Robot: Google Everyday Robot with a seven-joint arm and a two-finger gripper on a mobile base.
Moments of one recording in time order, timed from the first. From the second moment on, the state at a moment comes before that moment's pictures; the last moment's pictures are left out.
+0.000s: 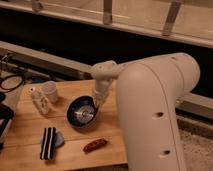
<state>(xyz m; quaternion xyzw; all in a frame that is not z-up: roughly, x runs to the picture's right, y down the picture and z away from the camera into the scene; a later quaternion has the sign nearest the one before) -0.040 0.092 0.837 -0.34 0.17 0.61 0.70</state>
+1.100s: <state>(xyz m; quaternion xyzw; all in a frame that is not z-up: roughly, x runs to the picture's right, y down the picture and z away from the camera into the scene) -0.048 0.028 0.783 -0.37 0.12 0.59 0.71</state>
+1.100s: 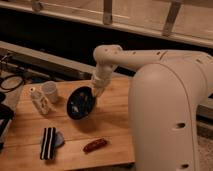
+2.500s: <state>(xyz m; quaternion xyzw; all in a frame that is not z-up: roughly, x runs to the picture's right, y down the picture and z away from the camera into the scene) -0.061 0.019 0.770 -0.37 0.12 0.58 0.71</state>
